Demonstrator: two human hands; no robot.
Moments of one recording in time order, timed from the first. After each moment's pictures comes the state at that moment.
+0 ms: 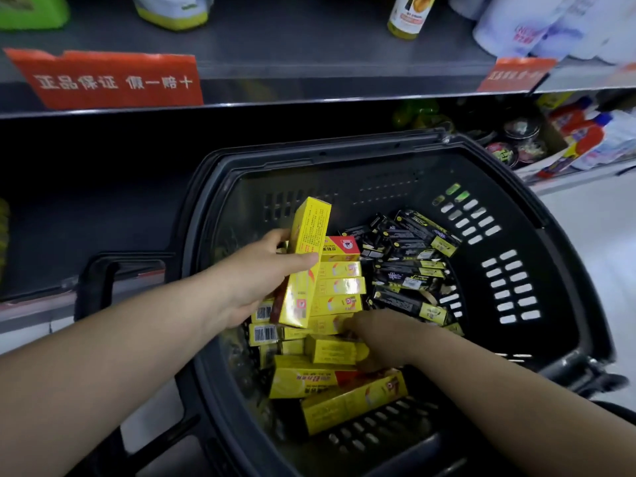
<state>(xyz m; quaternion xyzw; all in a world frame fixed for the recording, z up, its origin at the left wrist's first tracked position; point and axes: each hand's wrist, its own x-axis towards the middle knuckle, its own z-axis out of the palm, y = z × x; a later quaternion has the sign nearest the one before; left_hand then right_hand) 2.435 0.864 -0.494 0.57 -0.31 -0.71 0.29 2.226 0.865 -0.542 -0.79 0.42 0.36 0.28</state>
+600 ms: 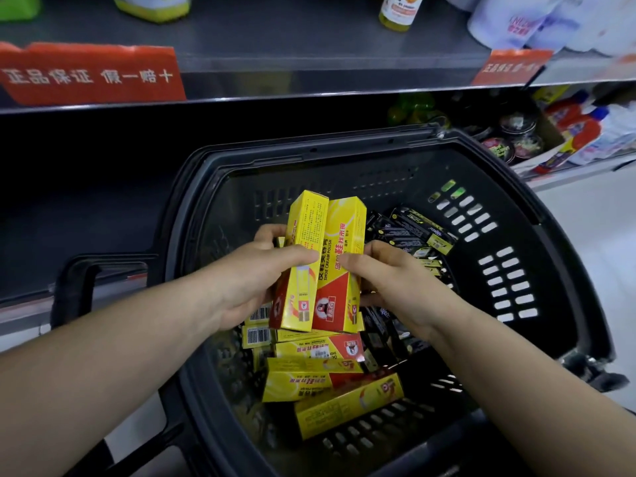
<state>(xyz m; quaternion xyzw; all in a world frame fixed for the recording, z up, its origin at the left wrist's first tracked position) 2.425 0.862 -0.488 0.54 -0.28 -0.73 0.30 2.242 0.850 -0.481 -0.45 0.60 -0.17 0.64</state>
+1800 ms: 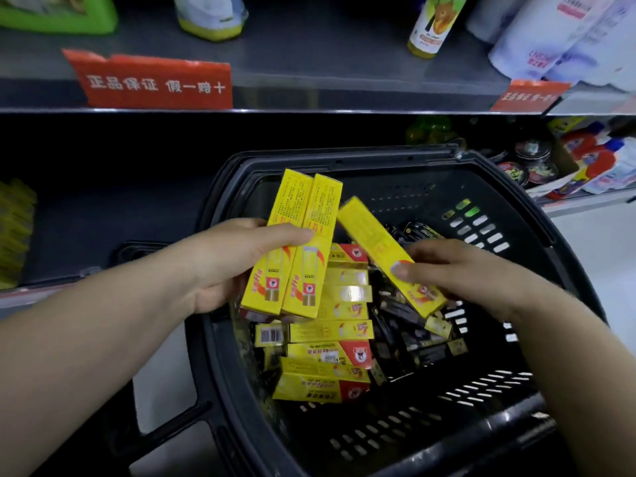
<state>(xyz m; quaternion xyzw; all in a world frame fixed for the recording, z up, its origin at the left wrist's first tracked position) 2.468 0.875 -0.447 0.56 -0.30 -0.72 0.28 2.210 0.830 -0.427 -0.64 0.55 0.00 0.54</state>
